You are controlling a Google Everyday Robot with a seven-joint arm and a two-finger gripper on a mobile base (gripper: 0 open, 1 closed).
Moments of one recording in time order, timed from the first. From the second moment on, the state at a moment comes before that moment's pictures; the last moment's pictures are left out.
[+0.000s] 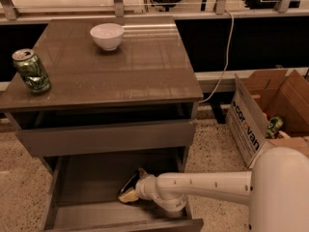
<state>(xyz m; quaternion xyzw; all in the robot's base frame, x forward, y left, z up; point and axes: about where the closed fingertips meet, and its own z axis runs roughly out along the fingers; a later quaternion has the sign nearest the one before) 0.548 0.085 0.344 -0.43 0.81 0.17 0.37</state>
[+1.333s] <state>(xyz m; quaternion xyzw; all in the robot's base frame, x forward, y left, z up) 0.548 0.084 0.353 -0.43 0.81 0.17 0.37</state>
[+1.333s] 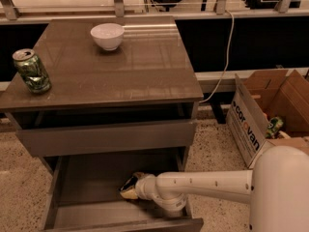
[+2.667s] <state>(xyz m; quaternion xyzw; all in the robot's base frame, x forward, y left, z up) 0.434 0.059 0.615 -0.59 0.63 0.24 0.45</state>
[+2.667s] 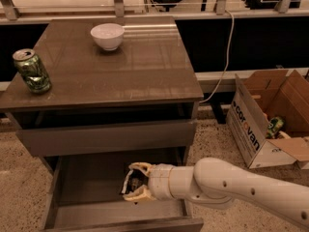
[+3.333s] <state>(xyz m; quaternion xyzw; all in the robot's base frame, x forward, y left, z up) 0.403 0.037 0.730 -0.64 0.59 0.19 0.45</state>
